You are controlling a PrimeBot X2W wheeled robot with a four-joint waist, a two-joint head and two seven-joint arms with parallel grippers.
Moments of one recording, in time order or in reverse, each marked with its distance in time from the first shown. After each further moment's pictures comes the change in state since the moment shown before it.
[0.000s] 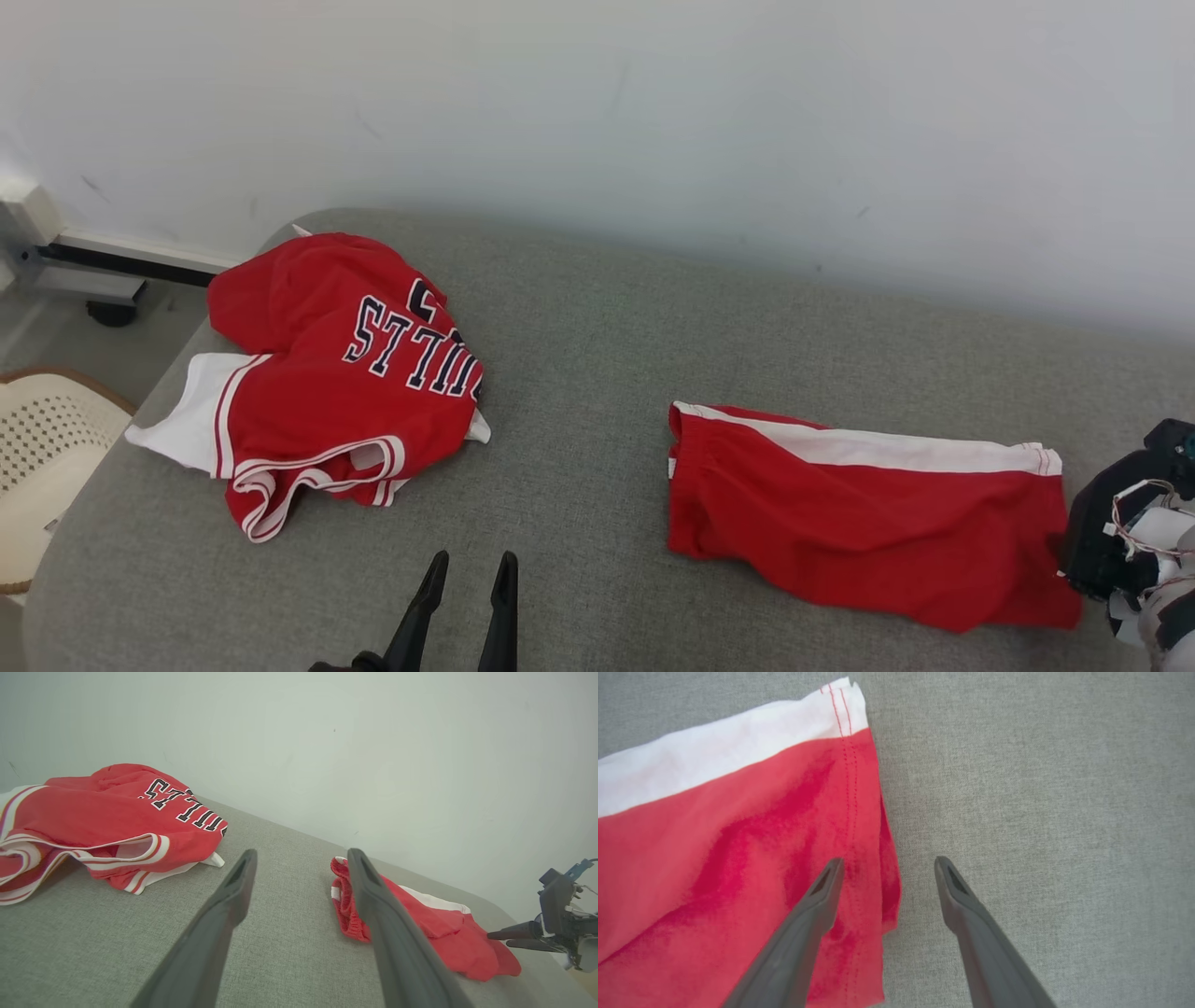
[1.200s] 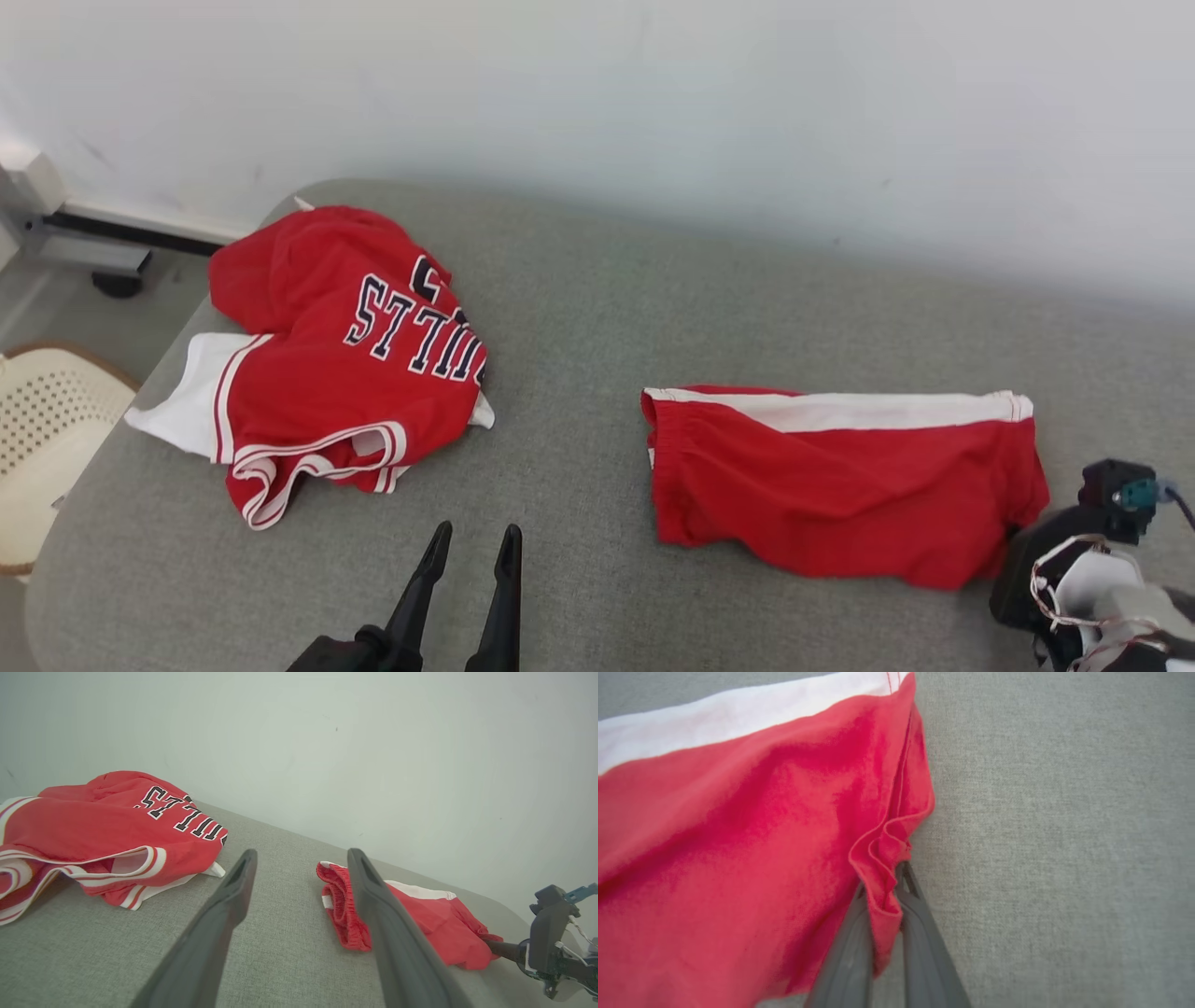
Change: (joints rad) left arm -0.056 -0.016 0.011 0.023 0.025 -0.027 -0.009; right arm 0.098 0.031 0.448 -0.002 0.386 0.000 -0.438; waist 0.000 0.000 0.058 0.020
